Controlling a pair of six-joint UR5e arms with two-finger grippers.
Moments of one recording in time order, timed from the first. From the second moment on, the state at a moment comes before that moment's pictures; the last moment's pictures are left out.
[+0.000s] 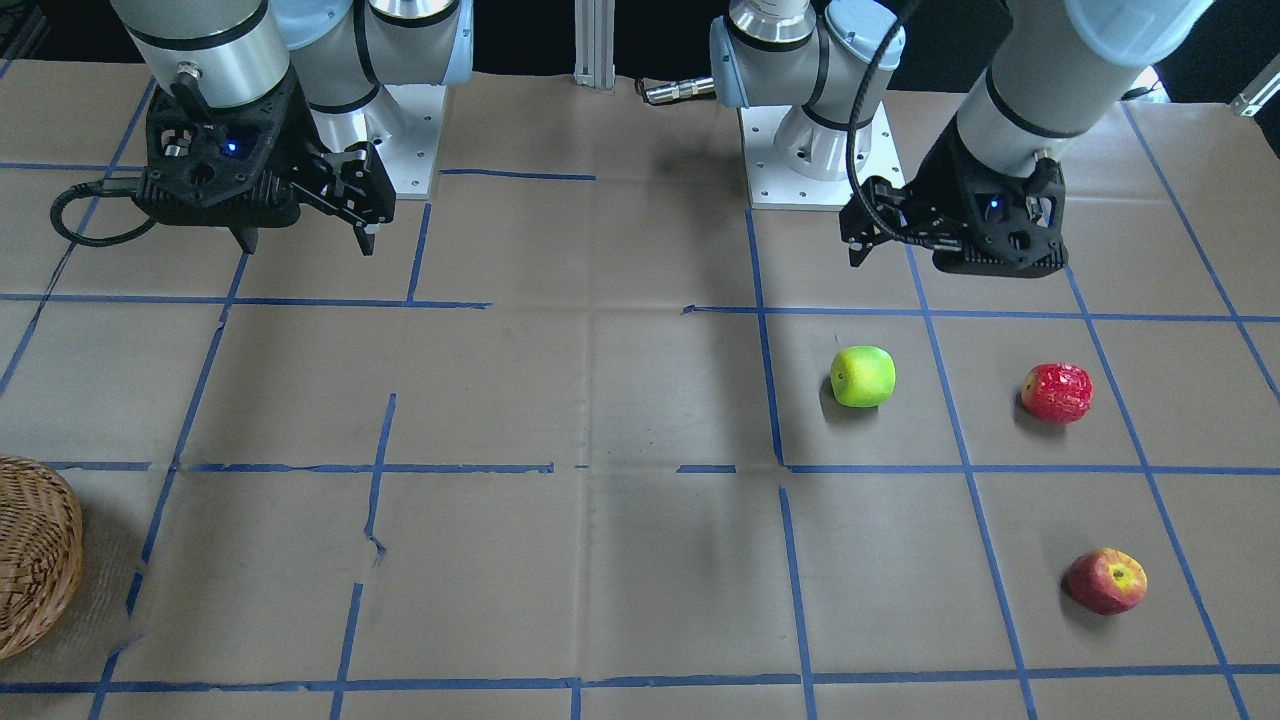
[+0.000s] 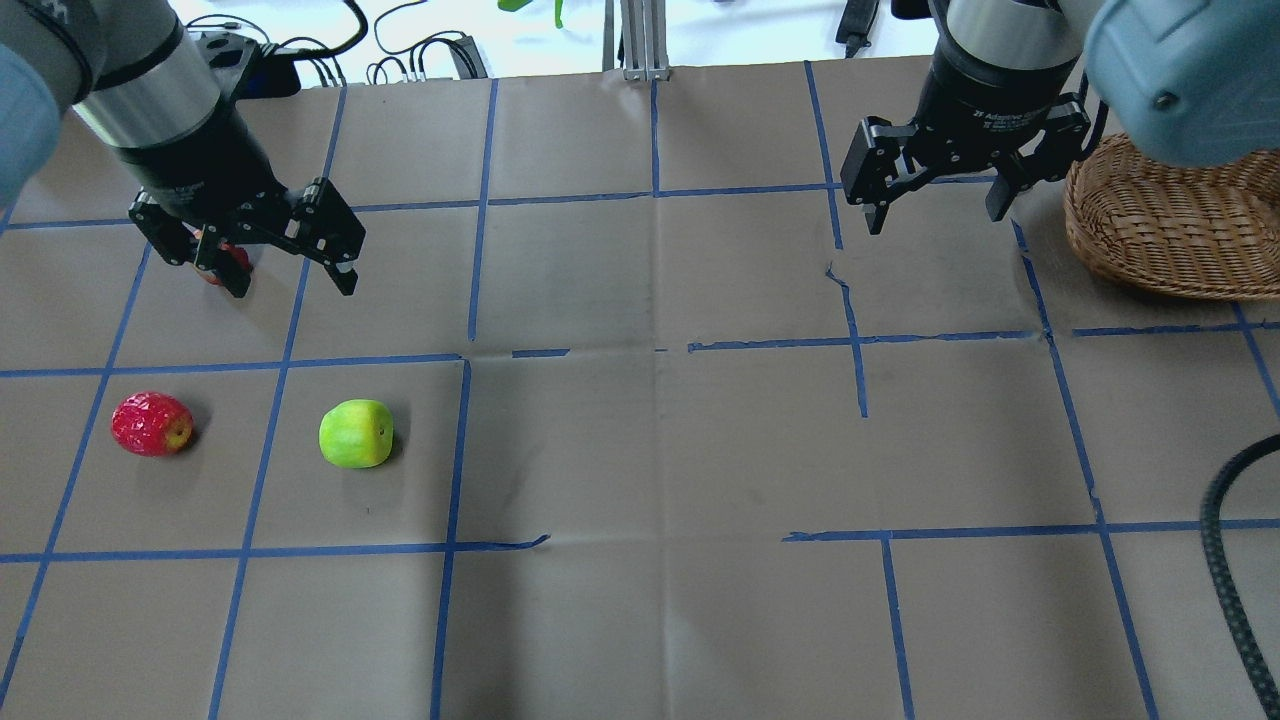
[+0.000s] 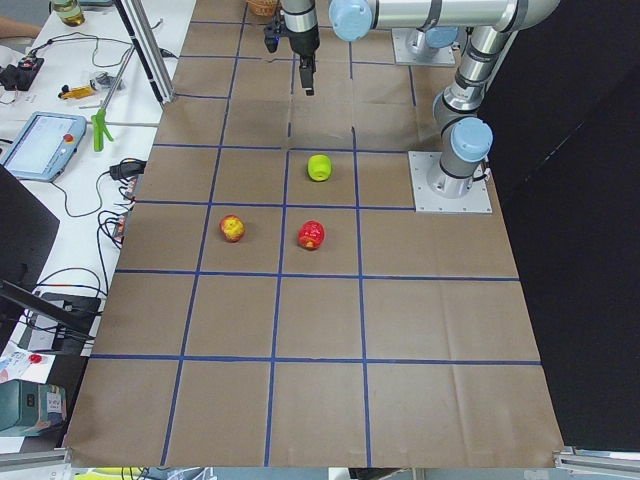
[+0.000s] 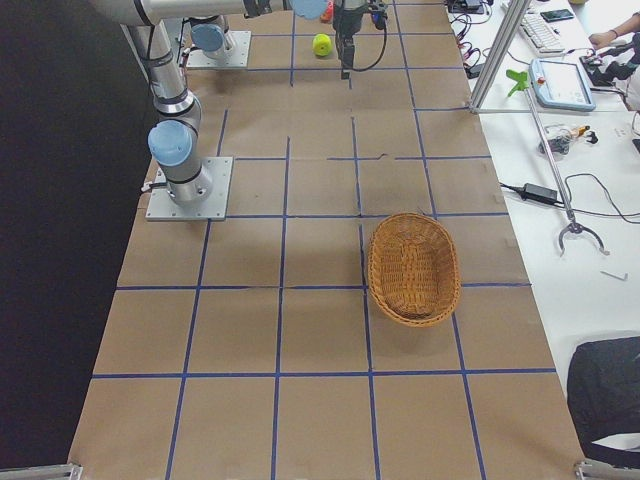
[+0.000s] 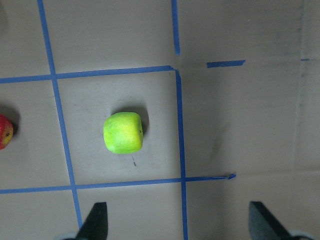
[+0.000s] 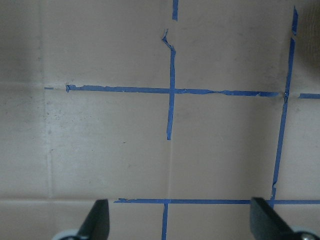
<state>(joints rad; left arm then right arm) -1.44 -1.58 -1.64 -1.63 1.57 0.14 1.63 -1.54 1.51 -1.52 -1.62 0.02</state>
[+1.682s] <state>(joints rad) -1.32 -1.78 -2.10 -1.01 1.58 0.11 1.63 -1.55 1.51 -1.52 -1.62 0.01</state>
